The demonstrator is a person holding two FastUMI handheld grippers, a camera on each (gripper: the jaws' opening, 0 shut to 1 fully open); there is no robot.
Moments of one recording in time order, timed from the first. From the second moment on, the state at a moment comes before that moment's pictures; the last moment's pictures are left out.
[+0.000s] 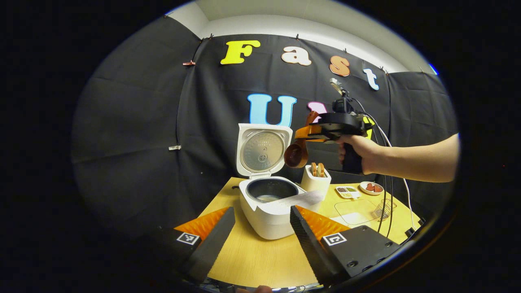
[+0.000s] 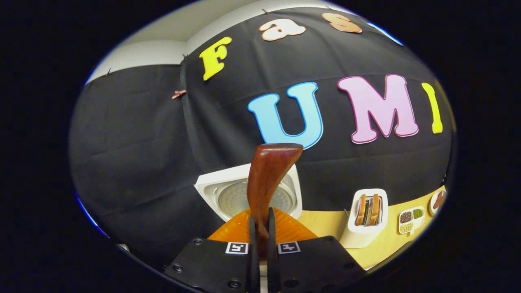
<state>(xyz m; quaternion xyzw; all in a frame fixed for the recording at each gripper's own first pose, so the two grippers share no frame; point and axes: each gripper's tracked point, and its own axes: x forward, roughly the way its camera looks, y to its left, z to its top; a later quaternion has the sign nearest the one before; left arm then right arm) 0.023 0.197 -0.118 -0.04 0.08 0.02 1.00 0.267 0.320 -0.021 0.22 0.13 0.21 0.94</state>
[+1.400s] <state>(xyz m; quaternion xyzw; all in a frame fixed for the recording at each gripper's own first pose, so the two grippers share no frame) 0.066 0.072 -0.060 -0.03 0.05 0.01 1.00 0.088 -0.144 -0.233 0.22 0.21 -0.06 0.95</state>
